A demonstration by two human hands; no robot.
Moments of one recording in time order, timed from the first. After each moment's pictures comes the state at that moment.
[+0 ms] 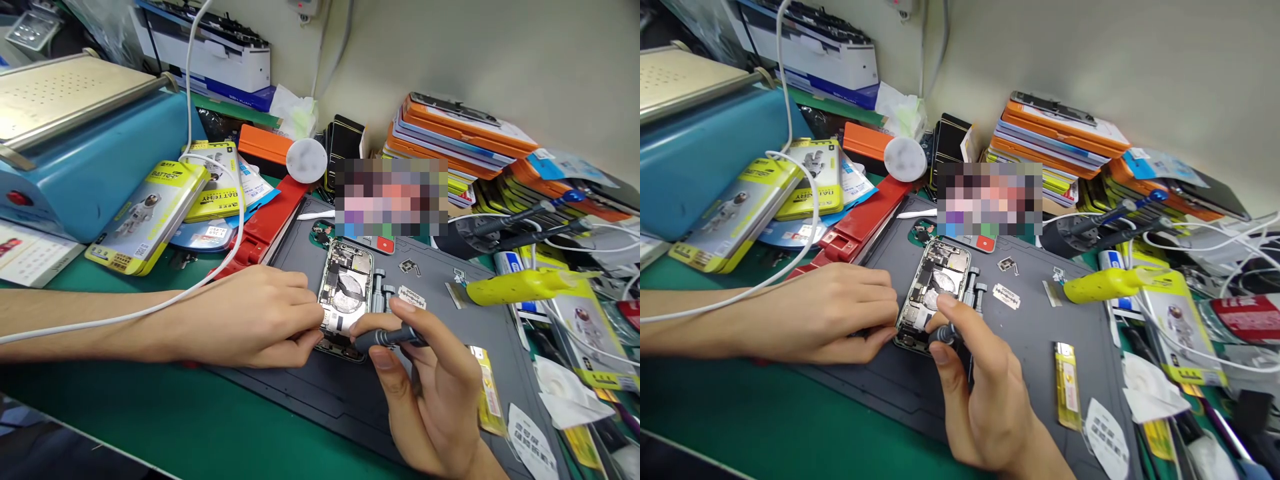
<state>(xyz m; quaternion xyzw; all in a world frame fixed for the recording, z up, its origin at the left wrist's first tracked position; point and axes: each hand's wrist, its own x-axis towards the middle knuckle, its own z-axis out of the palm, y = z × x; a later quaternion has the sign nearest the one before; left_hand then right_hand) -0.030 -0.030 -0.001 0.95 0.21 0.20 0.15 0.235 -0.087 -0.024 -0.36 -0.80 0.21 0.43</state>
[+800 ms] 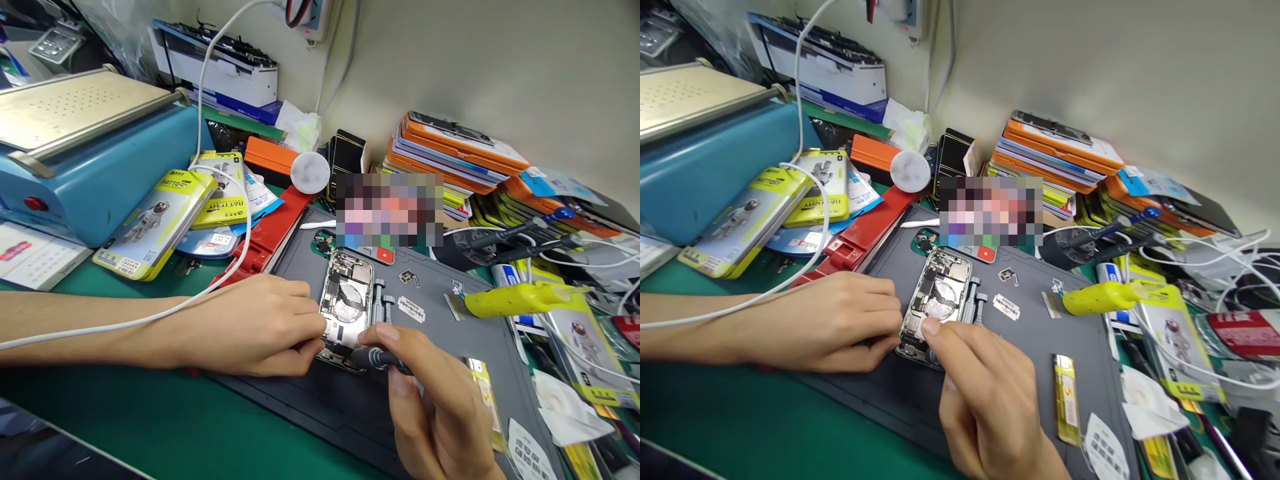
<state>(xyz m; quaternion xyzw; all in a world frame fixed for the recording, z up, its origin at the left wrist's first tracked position) -0.031 -0.029 -0.003 0.94 0.21 0.19 0.17 0.238 -0.081 -0.004 -0.31 -0.86 0.13 0.39</state>
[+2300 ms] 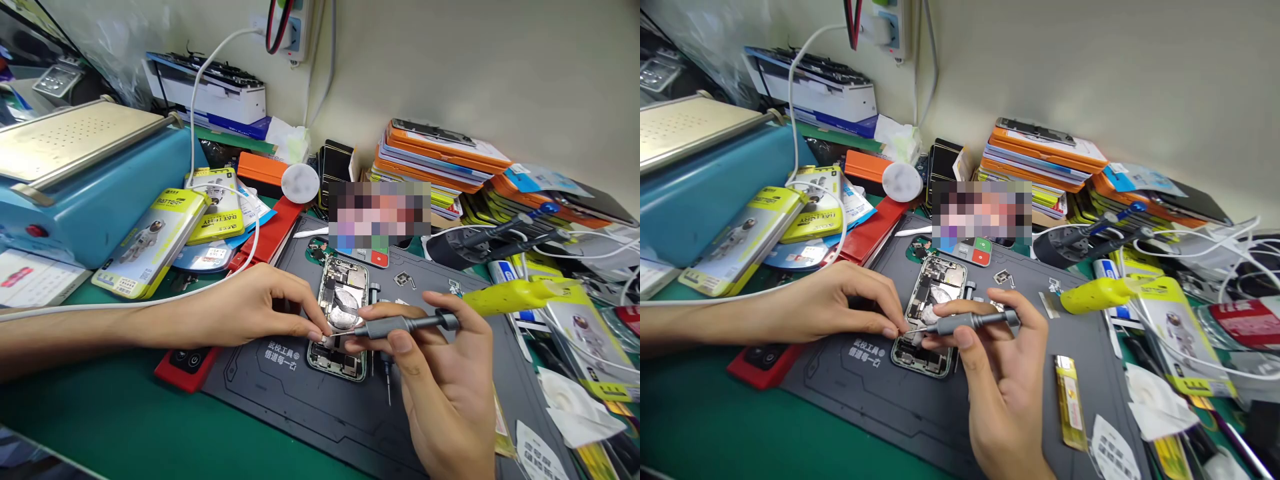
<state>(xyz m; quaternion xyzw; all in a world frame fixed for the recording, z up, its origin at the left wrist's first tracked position) -0.038 -0.008 0.006 0.74 0.30 0.22 0.56 0.208 -0.081 -0.005 -0.40 -0.56 0.43 0.59</state>
